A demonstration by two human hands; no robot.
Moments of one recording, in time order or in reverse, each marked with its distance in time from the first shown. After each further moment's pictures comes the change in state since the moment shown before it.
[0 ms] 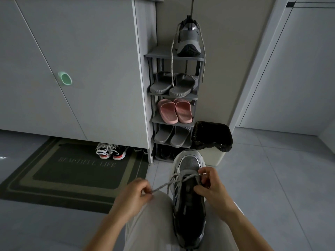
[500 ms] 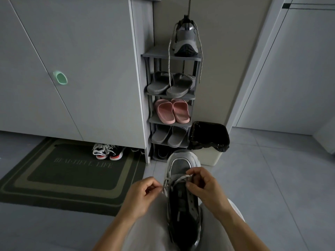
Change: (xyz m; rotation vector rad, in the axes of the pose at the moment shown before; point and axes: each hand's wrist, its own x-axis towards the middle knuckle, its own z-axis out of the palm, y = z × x) left_hand 0.003 0.023 0.015 -0.340 0.127 0.112; right_hand 0.001 -0.007 0.007 -0.026 -0.003 -0.110
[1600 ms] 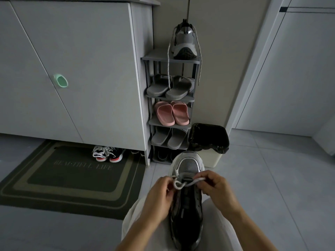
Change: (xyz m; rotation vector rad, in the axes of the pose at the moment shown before) left_hand 0.006 0.017 0.045 0.061 0.014 0.007; right_hand 0.004 0.010 -0.023 0.136 -0.003 -0.041
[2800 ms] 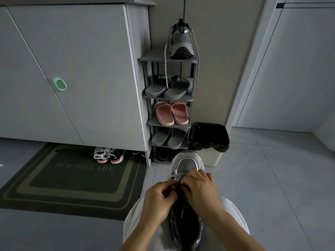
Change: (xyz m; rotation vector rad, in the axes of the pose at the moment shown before) left_hand -0.008 0.014 -0.004 -0.240 0.040 -0.245; right_hand 0.001 0.004 0.037 -1.087 0.160 -0.471
